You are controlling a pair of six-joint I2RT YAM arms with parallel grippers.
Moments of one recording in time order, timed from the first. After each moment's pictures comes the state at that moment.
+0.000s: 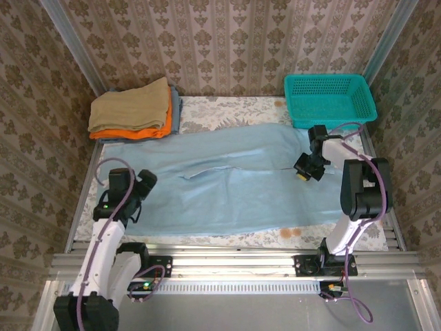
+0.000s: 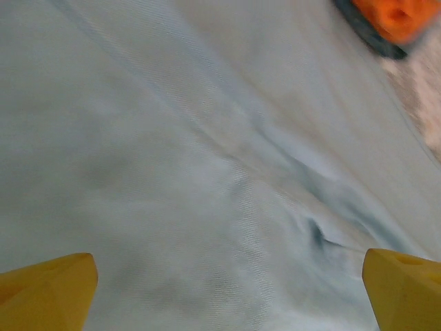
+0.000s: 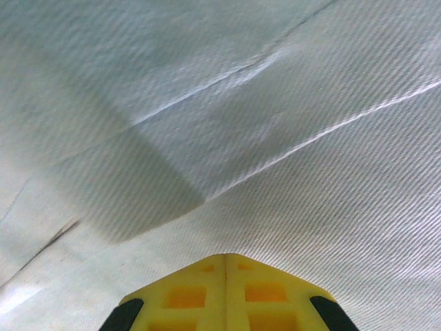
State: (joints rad) left arm -0.02 0.73 0.56 -0.68 -0.01 -0.91; right arm -0.02 1.75 1.11 -0.79 -0.14 0.66
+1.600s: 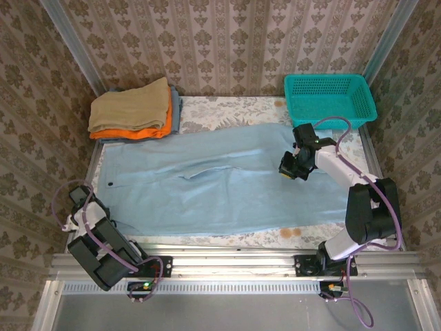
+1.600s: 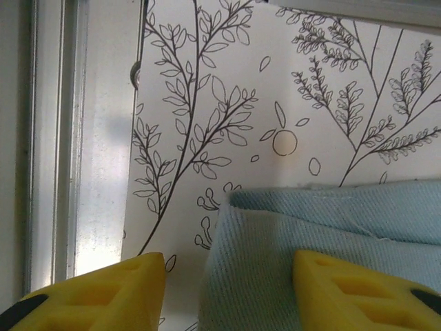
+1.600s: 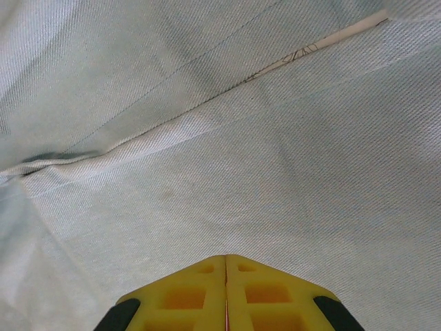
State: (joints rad) left arm 0.68 1.16 0.47 -0.57 -0.22 -0.91; right arm 0.17 1.55 1.07 -0.79 -0.25 0.65
